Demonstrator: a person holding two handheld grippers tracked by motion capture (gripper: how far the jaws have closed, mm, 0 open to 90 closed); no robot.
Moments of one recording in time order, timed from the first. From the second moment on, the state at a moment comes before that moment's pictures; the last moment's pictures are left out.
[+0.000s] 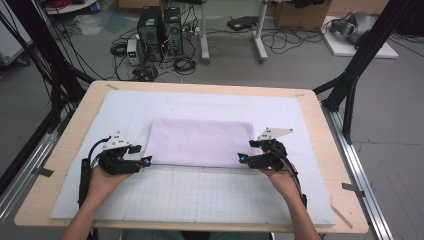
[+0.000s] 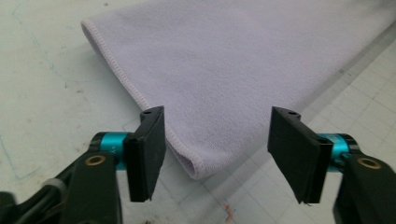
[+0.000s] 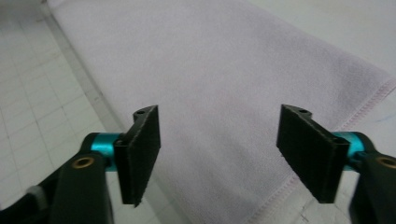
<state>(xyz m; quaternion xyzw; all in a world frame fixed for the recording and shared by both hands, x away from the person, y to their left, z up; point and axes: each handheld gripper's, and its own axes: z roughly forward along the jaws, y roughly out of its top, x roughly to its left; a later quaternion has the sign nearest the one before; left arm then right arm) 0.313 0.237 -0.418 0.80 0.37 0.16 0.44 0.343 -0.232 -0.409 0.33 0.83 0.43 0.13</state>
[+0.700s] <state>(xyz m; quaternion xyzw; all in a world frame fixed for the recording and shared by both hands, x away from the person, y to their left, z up) 0.283 0.247 -0.414 0.79 0.38 0.19 0.45 0.311 -0.252 -0.407 0.32 0.82 0.45 0.12</state>
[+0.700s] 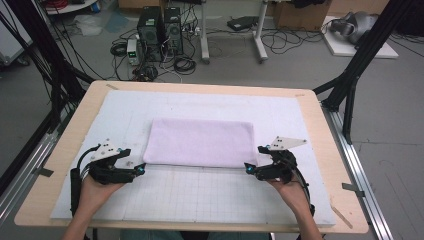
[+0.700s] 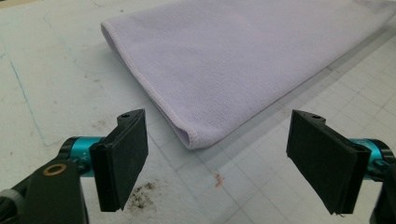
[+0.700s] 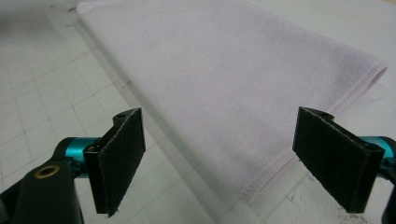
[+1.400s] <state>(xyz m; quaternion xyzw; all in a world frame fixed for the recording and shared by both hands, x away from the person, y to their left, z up) 0.261 0.252 -0.412 0.78 0.38 0.19 0.46 0.287 -0.270 -0.410 0.32 0.82 0.45 0.14</state>
